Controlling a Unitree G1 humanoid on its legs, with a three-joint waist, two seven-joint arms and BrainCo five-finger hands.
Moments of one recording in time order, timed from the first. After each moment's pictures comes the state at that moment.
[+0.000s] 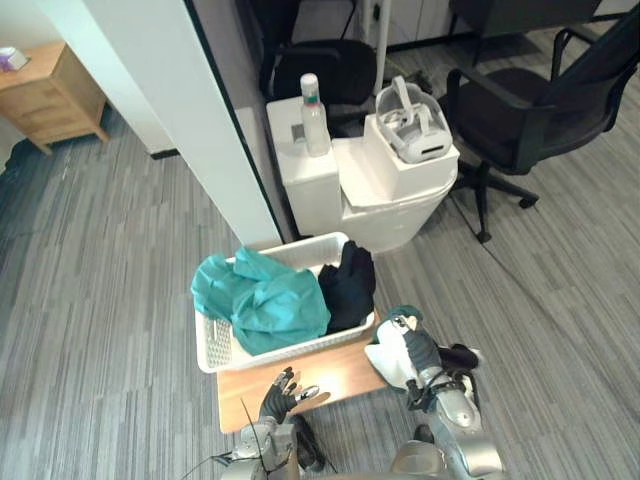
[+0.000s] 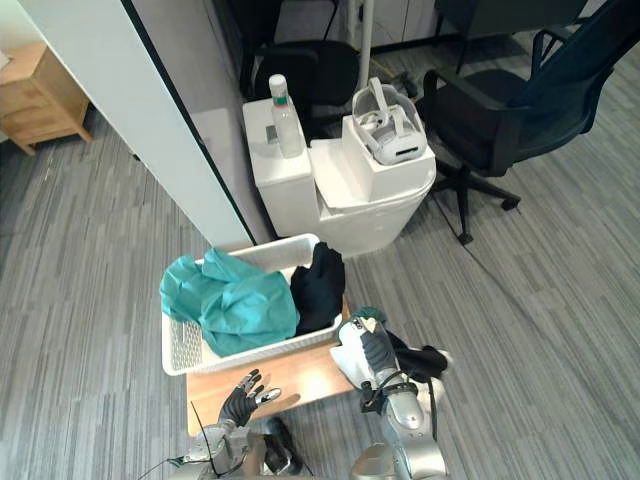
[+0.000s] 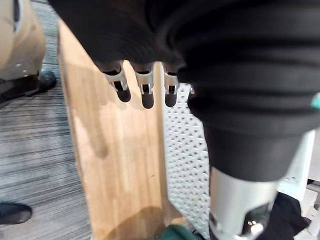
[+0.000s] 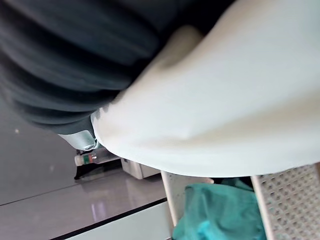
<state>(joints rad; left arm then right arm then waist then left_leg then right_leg) 0.10 0.04 -0.25 0.67 -0.32 -0.13 -0.05 0.14 -0.08 0.18 0.14 0.15 -0.19 0.06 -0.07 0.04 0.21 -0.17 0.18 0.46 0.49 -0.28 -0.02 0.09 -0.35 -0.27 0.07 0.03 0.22</state>
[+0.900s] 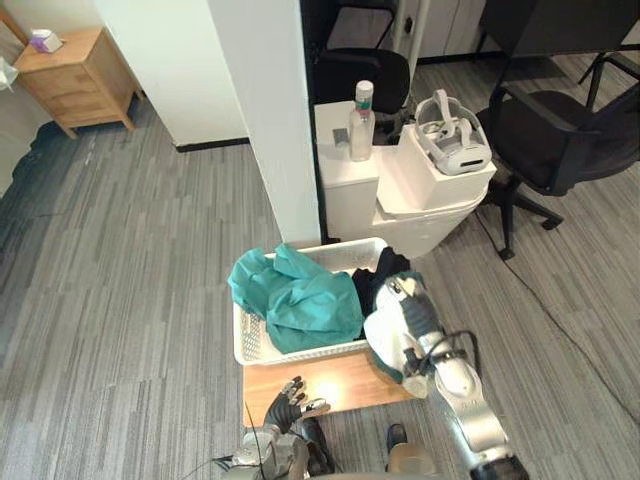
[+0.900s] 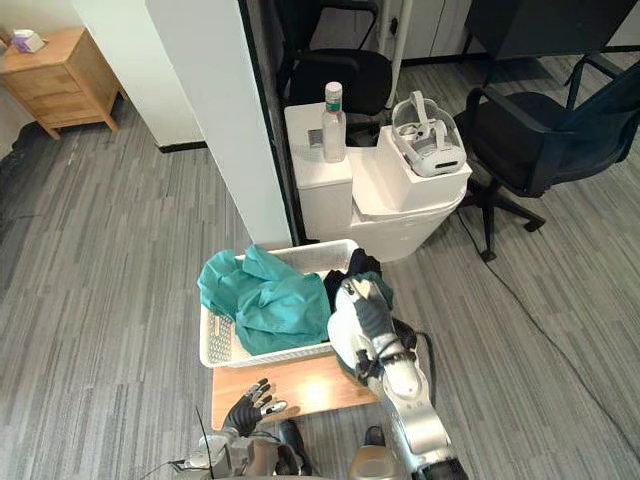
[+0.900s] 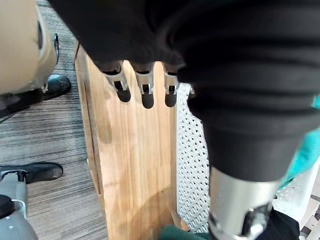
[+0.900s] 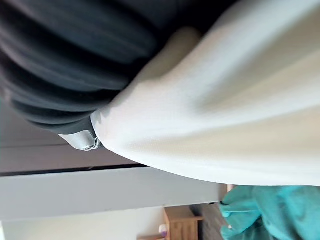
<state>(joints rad) 0.14 0.07 -0.27 0.72 -0.40 -0.13 -0.06 -0.08 -0.21 0.24 -0.07 0.11 -0.19 0.00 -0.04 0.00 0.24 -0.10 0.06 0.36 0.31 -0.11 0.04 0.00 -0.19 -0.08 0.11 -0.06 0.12</state>
